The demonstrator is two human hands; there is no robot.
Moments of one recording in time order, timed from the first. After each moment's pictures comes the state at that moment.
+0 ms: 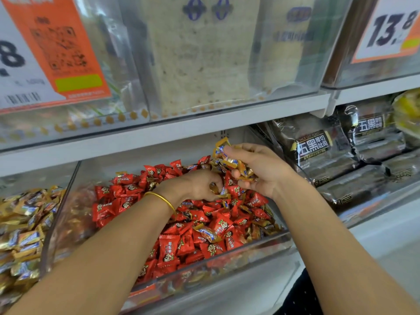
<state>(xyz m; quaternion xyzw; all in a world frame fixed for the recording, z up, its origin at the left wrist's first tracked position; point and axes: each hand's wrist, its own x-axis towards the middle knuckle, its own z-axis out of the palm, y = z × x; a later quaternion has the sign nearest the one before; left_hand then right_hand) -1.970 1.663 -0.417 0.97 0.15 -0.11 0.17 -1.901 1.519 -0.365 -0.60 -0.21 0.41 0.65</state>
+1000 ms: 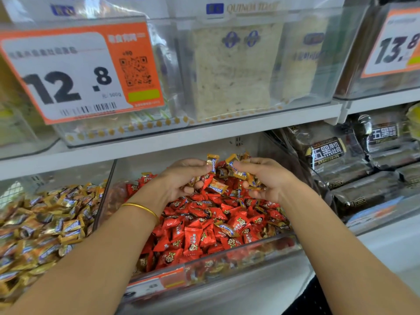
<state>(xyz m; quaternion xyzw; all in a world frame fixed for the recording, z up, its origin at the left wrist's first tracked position) -2.037 1.669 -0.376 0.64 0.38 0.13 0.66 -1.914 1.526 -0.372 -0.66 -0.19 0.42 0.59</state>
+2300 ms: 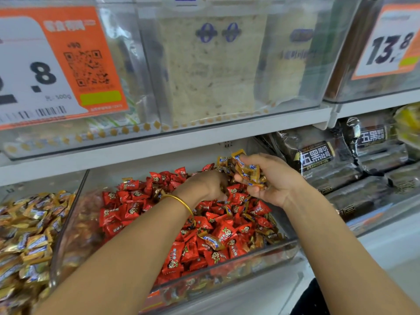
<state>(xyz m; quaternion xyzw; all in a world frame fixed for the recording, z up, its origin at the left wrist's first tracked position) -1.959 1.643 -0.393 0.95 0.25 -0.12 0.15 -1.895 1.510 -0.365 -0.56 -0.12 0.43 0.70</state>
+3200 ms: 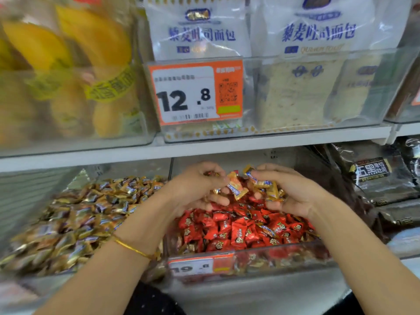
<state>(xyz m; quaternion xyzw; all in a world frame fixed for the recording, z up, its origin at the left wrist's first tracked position) -2.142 1.628 -0.322 0.72 0.33 0.15 0.59 -1.976 1.523 -0.338 -0.59 -0.29 0.49 0.58</state>
